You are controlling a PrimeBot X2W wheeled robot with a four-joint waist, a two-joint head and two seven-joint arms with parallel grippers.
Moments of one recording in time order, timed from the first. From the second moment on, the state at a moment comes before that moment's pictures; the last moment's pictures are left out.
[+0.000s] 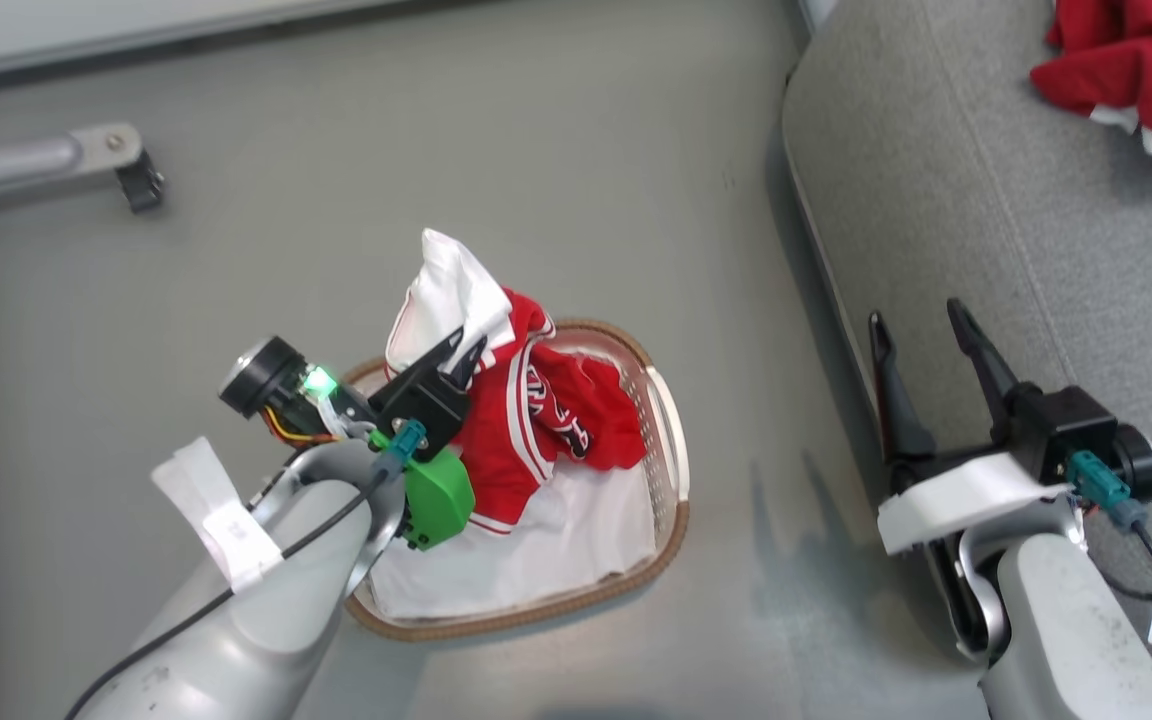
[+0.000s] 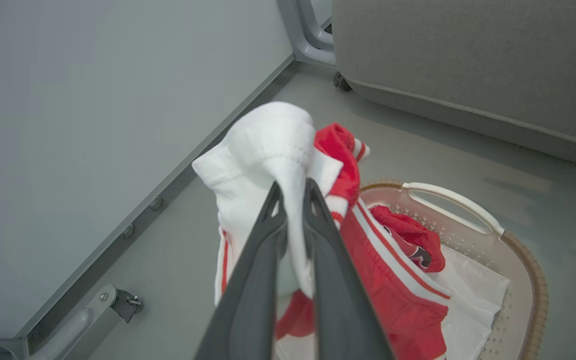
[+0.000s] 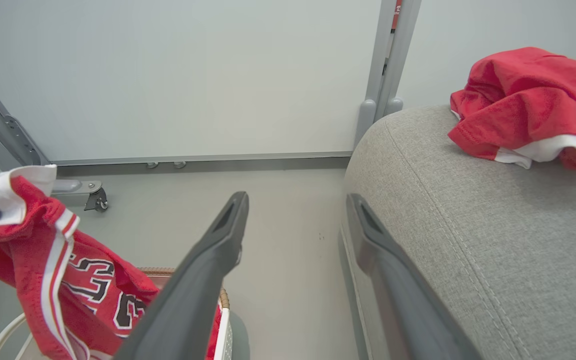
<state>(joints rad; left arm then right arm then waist) -0.67 0.20 -0.72 0.75 -0.07 -0.09 -0.26 -0.29 -0.05 0.03 0.25 0.11 0.13 -0.26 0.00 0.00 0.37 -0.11</state>
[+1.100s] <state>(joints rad) -0.98 0.26 -0.76 0.35 -0.16 -0.12 -0.11 -0.38 -0.05 0.34 0.36 0.08 0.13 -0.26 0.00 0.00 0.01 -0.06</state>
